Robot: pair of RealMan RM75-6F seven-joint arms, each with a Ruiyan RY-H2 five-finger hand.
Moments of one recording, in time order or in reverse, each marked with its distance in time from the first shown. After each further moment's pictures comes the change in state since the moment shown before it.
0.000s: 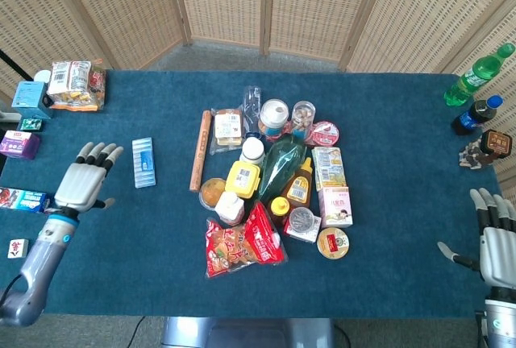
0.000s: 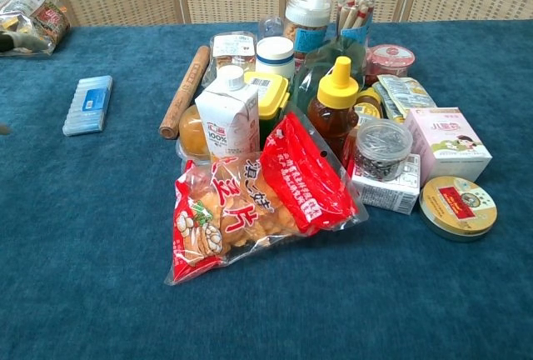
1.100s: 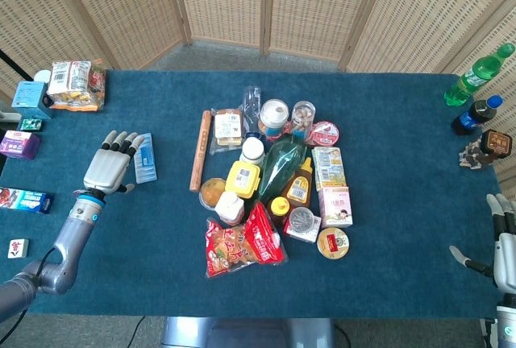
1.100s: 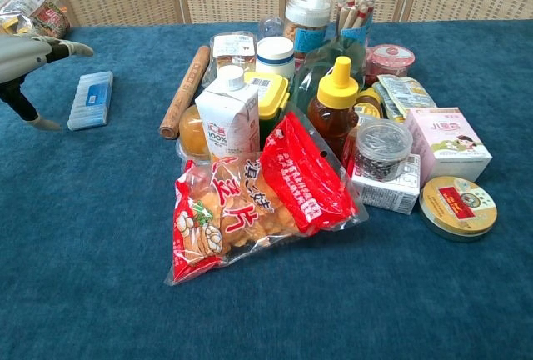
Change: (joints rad) left arm -0.126 -0.166 0.005 0.252 -0.037 -0.069 -0.036; right arm -0.032 0.022 0.011 -0.016 0.024 0.005 0.015
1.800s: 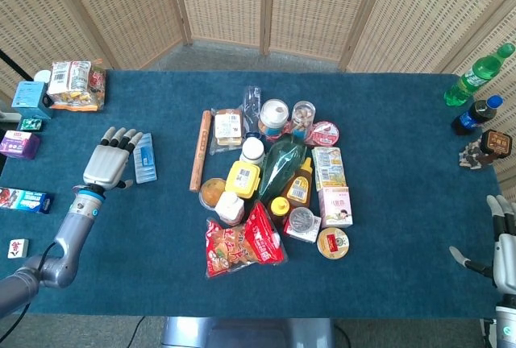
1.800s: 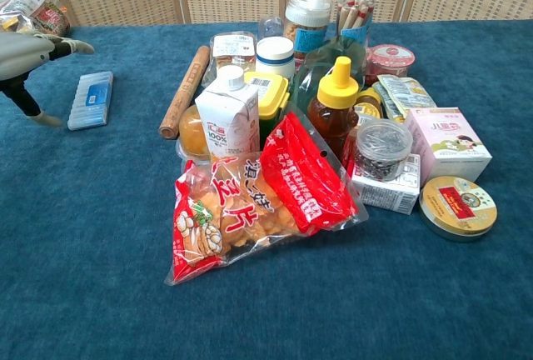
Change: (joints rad) left arm -0.037 -0.034 -0.001 0.076 -0.015 -0.032 -0.003; right arm -0.009 -0.004 0.005 -0.004 0.017 -0.001 -0.004
